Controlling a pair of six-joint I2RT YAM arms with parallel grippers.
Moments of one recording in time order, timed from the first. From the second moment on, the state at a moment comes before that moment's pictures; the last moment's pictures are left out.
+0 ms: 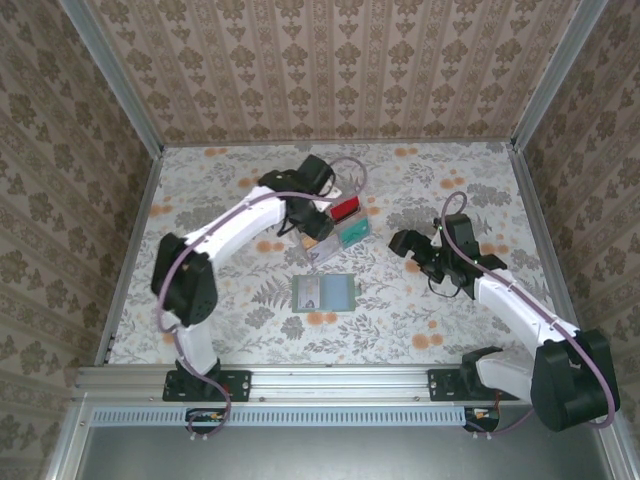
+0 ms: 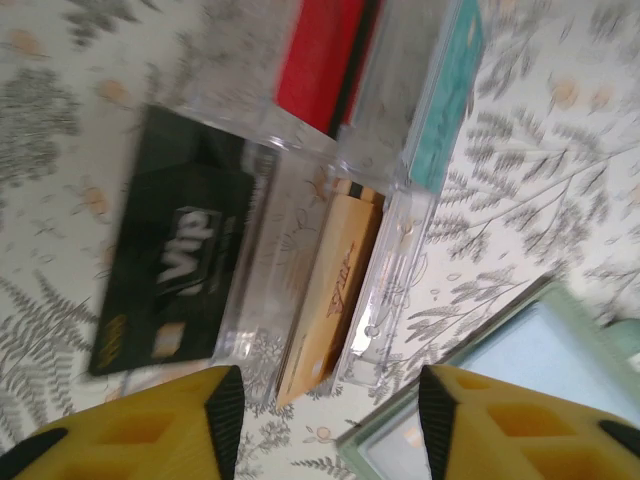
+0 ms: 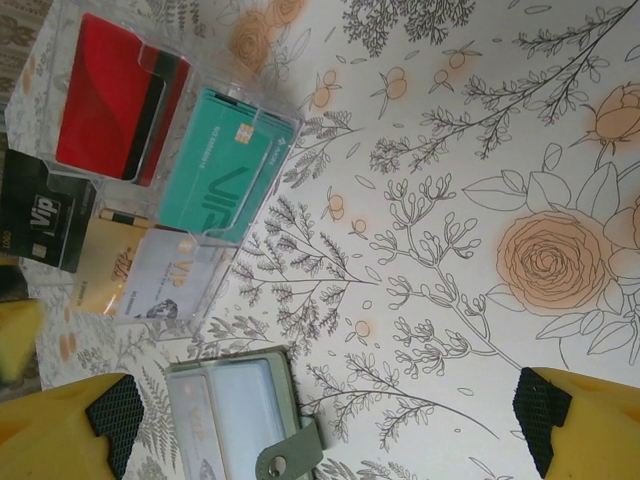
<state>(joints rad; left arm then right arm) -0.70 1.79 1.60 -0.93 -0.01 0.03 0.23 1.15 0.63 -0.30 -0.29 0.81</state>
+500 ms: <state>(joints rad) -0.54 1.23 1.02 -0.72 0.03 -0.29 0.62 1.45 0.86 -0.30 -0.24 0.80</state>
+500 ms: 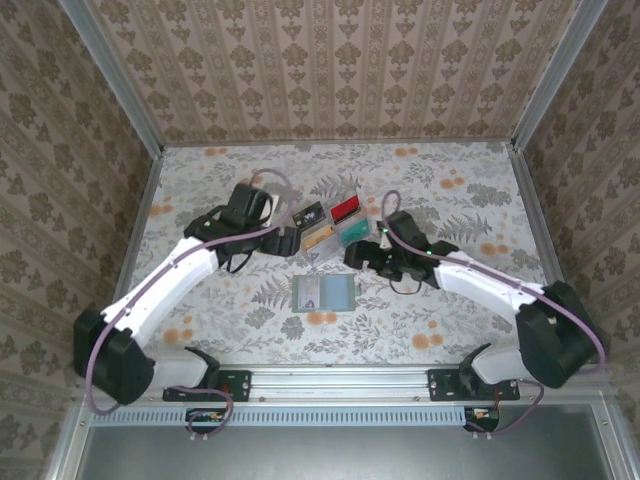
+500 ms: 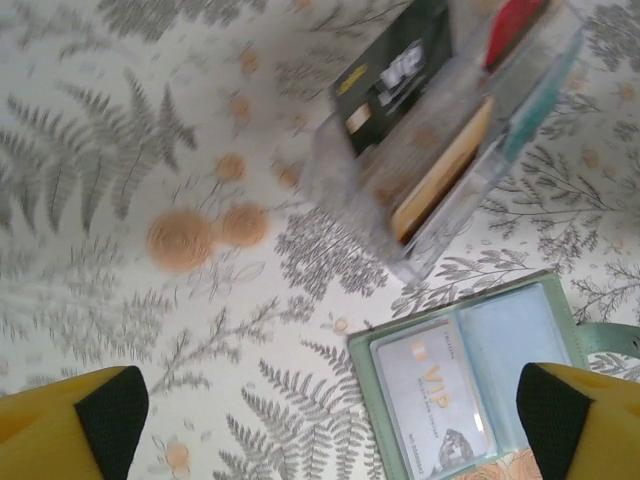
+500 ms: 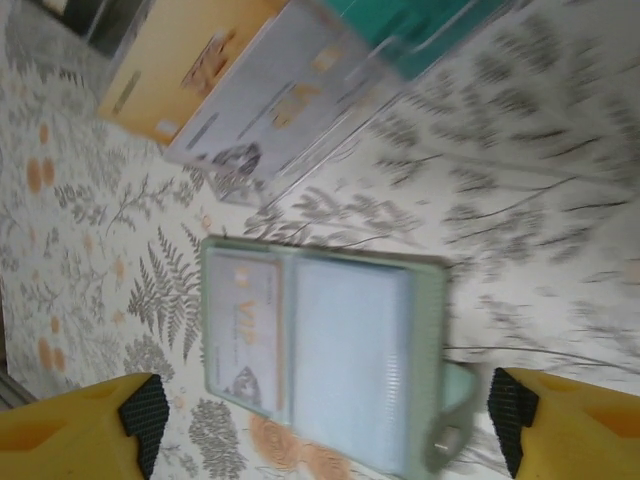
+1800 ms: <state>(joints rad) -0.55 1.34 0.62 -0.36 0.38 -0.80 0.80 1.90 1.17 -0.38 -0.27 0.89</state>
